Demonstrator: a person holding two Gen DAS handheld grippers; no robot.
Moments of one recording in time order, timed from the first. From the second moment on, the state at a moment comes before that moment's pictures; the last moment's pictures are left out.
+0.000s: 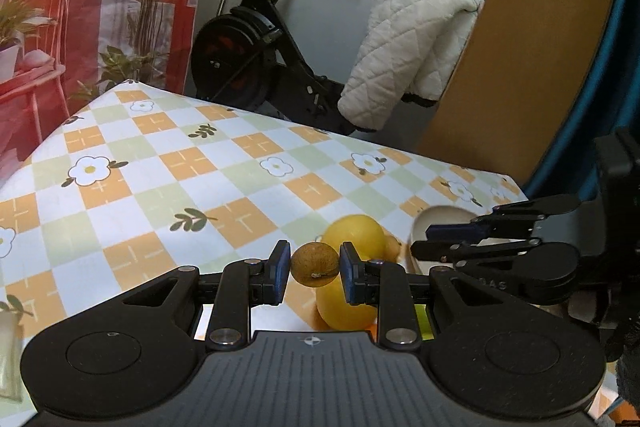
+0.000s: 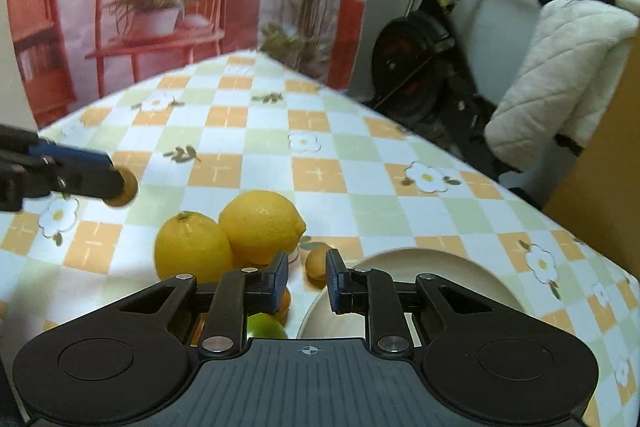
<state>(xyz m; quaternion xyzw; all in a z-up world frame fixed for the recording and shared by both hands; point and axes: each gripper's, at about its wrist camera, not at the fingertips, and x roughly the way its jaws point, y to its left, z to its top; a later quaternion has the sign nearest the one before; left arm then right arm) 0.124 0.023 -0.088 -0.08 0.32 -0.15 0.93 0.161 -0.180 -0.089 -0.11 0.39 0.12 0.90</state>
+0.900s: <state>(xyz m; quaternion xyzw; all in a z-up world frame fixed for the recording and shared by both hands) 0.141 0.020 -0.103 -0.08 0.33 -0.16 0.93 0.223 -0.178 -0.122 -0.20 0.47 0.19 0.84</state>
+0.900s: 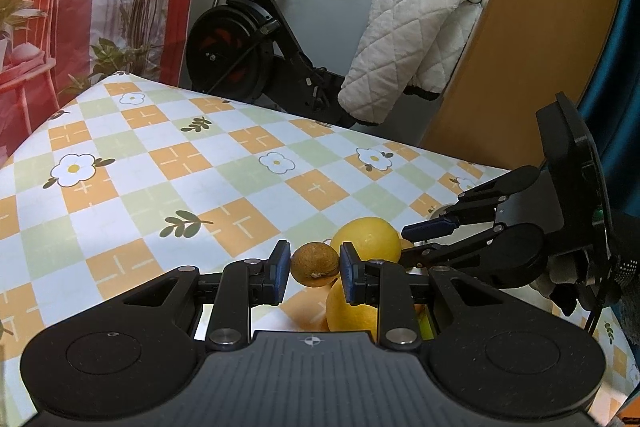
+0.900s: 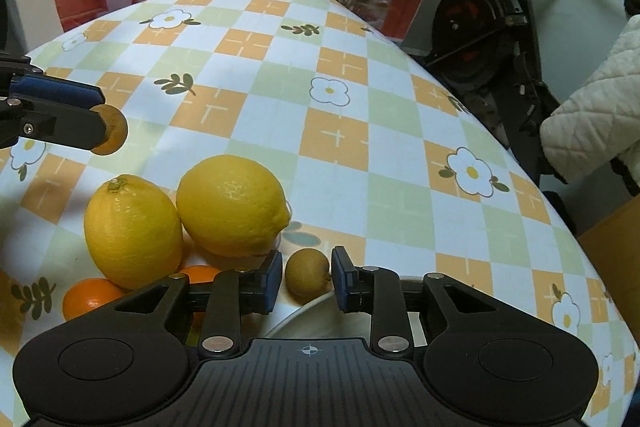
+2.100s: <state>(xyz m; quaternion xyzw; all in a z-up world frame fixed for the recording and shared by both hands) 0.153 -0.074 -0.098 0.02 0.33 -0.24 0.91 0.130 -0.266 -0.106 -0.02 0.38 0.08 0.92</state>
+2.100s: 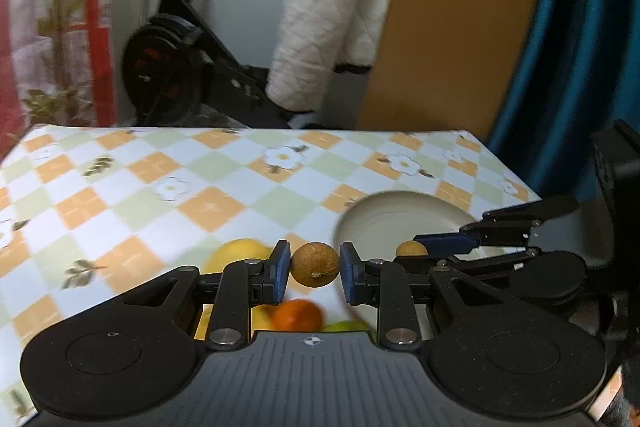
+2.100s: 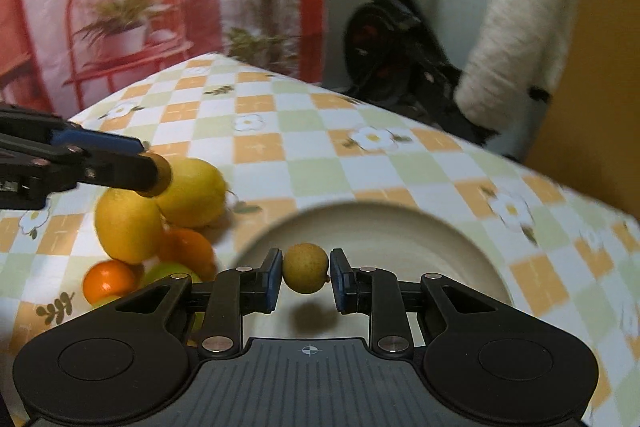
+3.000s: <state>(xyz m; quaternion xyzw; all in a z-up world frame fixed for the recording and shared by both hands) 0.210 -0.139 -0.131 0.04 0.40 -0.26 0.88 0.128 -0.280 -0.131 0.00 0.38 -0.03 0.93</state>
